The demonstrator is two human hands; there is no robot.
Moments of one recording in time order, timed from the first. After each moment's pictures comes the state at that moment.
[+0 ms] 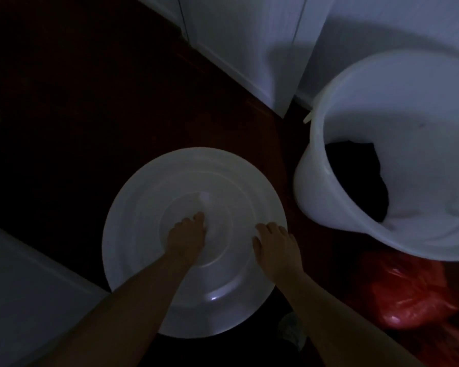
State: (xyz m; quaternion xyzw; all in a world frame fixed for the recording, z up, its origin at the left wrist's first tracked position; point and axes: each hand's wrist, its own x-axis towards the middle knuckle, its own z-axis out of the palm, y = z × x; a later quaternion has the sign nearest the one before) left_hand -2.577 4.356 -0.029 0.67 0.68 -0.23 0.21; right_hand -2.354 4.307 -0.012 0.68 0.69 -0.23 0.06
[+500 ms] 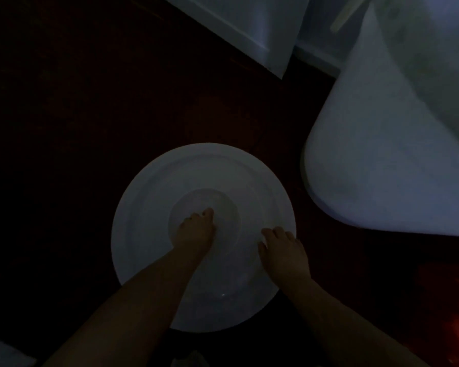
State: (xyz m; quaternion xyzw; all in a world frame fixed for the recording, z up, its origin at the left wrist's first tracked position) left_hand -2.513 4.396 -0.346 0.69 0.64 -0.21 0.25; right_hand -2.307 4.314 -0.323 0.71 0.66 -0.23 0.07
